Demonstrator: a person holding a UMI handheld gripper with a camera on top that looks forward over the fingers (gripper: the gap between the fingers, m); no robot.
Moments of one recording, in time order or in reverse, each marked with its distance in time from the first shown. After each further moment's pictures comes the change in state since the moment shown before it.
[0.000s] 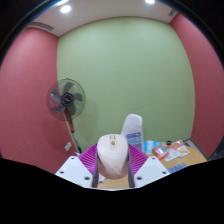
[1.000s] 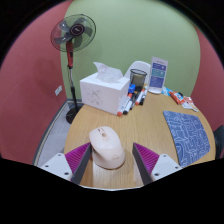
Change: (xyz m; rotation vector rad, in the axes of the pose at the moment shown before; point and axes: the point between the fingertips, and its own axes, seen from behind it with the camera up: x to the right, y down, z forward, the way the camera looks) arm -0.098 0.310 0.008 -0.484 0.161 -0.183
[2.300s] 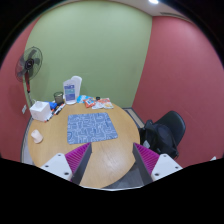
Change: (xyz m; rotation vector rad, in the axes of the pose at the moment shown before) arm 0.353 0.031 -0.350 0.042 0.384 0.189
